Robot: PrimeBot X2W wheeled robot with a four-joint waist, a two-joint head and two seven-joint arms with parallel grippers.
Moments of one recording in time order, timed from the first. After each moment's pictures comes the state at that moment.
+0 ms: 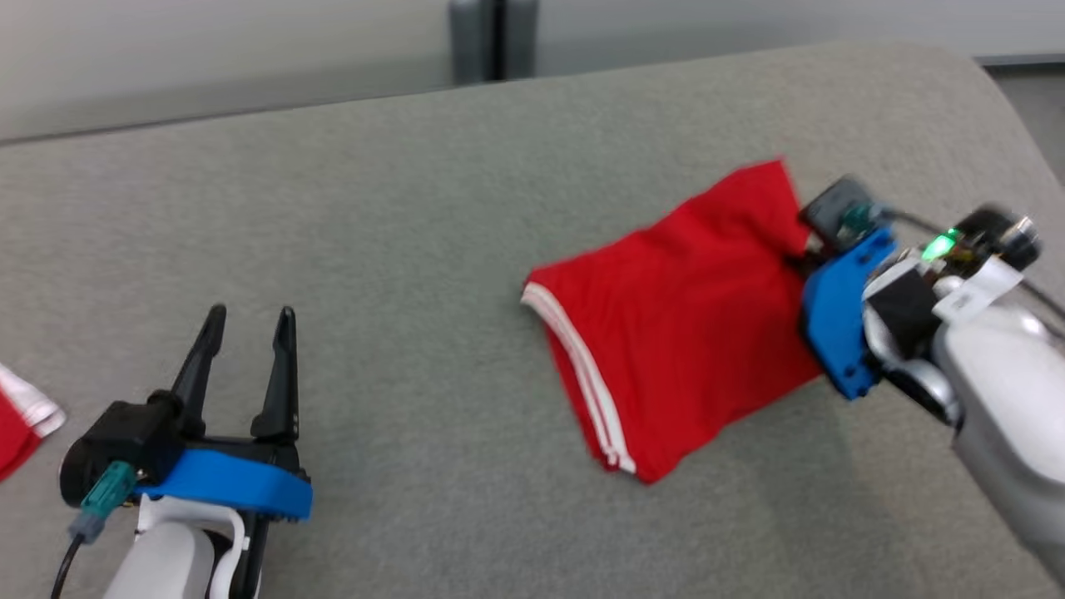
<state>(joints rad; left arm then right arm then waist) -0.20 0.29 -0.22 0.25 -0.43 -0.06 -0.25 -0.67 -0.44 0.51 0.33 0.27 0.13 0.58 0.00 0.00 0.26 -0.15</state>
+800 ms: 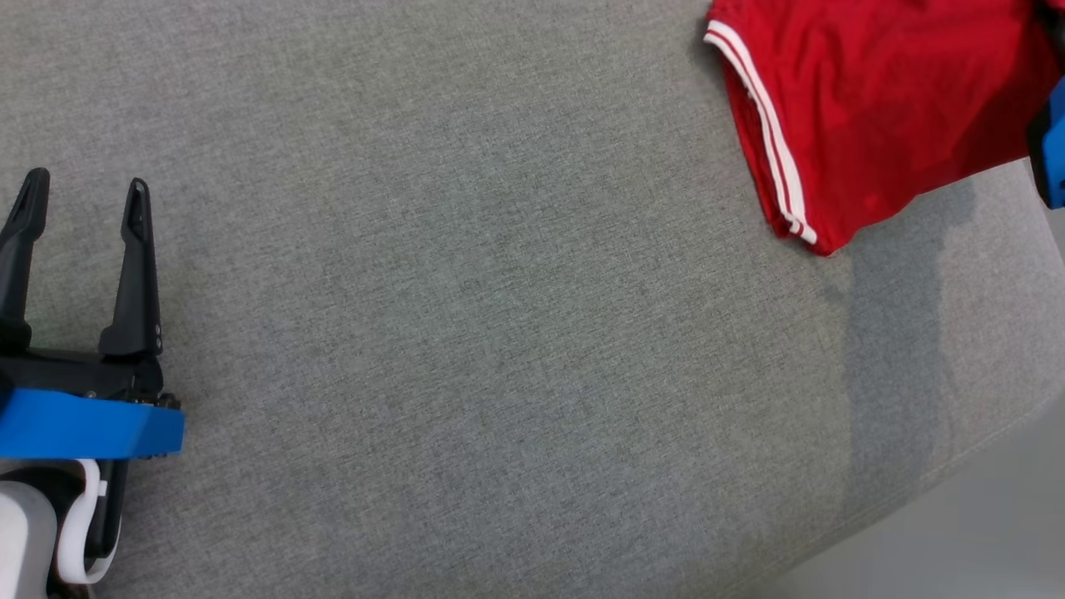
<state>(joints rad) -0.22 0.51 -0.11 -0.18 -0.38 0.03 -0.05 -0.98 -0.62 0.40 0.61 0.14 0.13 0.21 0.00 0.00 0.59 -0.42</state>
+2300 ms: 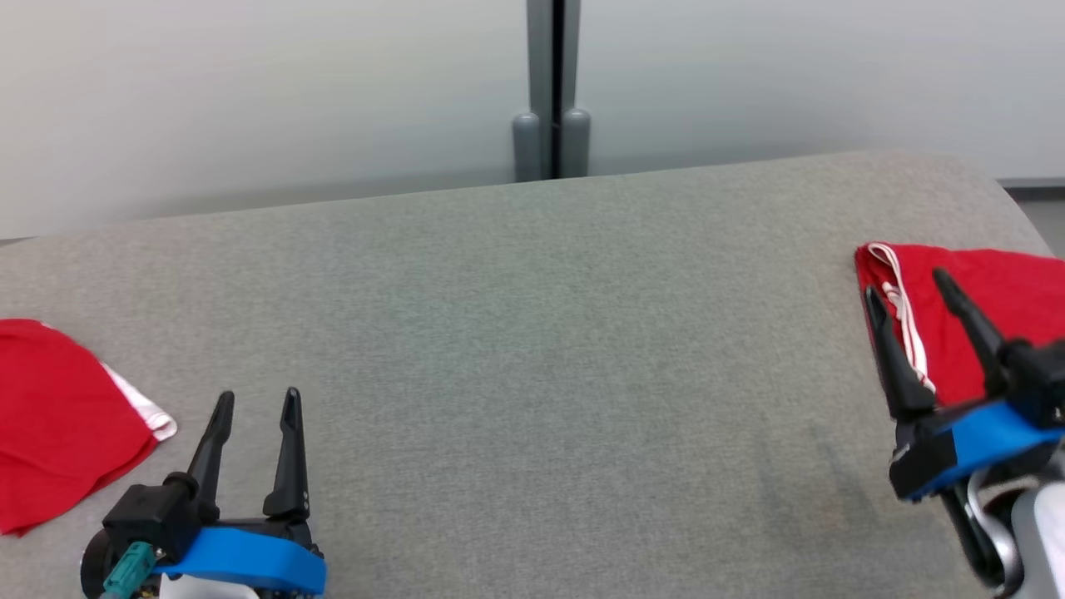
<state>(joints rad) -0.05 0.29 -0.23 0.17 -0.47 0.01 -0.25 -0.25 -0.33 0.06 0.16 0.19 0.13 -0.08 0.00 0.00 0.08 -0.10</state>
